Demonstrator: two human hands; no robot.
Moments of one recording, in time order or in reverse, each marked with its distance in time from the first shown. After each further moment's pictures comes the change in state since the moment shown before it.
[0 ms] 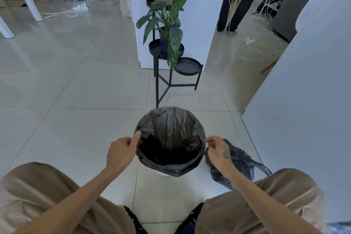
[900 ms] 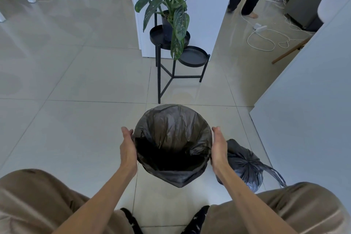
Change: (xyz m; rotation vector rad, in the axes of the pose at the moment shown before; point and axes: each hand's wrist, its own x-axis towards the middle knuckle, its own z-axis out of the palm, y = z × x) left_hand 0.029 0.013 0.055 -1.019 -0.071 -0.587; right_hand 0.043 -0.005 0.044 0.826 -0.007 0.352
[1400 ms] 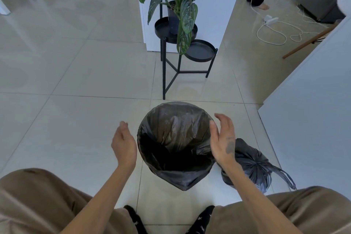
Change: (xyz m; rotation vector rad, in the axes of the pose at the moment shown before) left_hand 0.002 0.019 -0.006 0.256 0.320 0.295; right_hand -0.001 -0.020 0.012 -0.705 0.092 -0.735
